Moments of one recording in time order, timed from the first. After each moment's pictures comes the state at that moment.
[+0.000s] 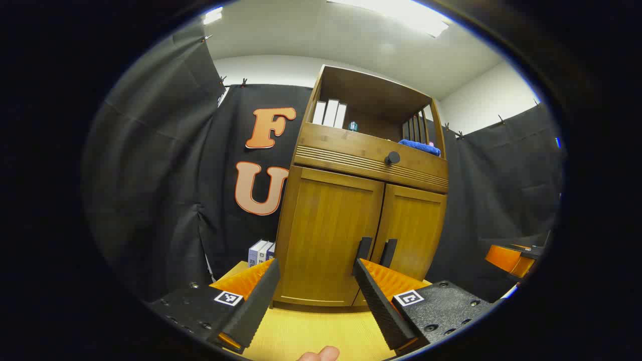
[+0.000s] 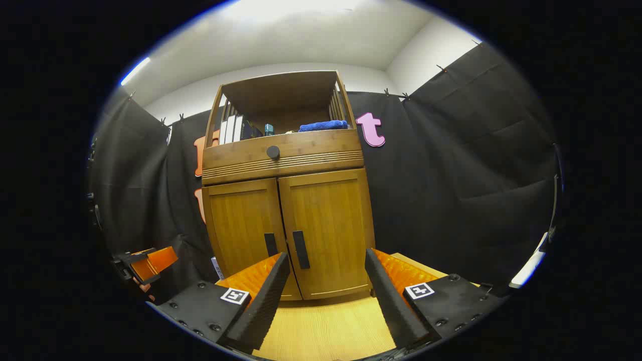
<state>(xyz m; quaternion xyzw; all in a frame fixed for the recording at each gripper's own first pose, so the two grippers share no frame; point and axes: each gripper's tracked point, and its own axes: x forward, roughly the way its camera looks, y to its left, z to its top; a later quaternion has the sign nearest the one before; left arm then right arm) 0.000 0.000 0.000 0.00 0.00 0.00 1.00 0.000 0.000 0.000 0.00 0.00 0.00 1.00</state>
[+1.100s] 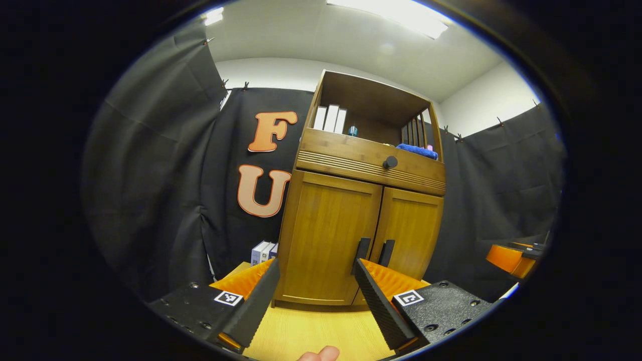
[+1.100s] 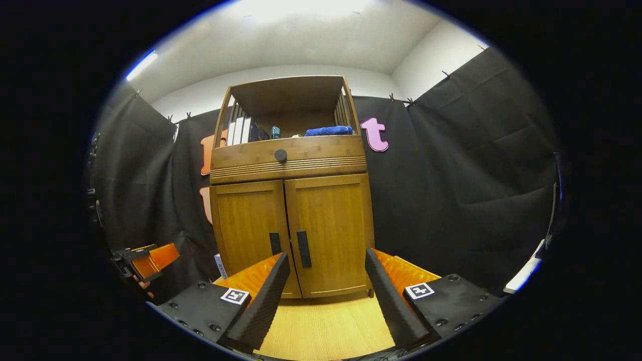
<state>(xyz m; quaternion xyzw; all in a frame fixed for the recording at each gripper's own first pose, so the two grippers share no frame) -0.019 0.002 0.008 0.00 -0.01 0.00 1.00 -0.027 0.004 0.005 -0.02 -0.01 0.01 1.00</state>
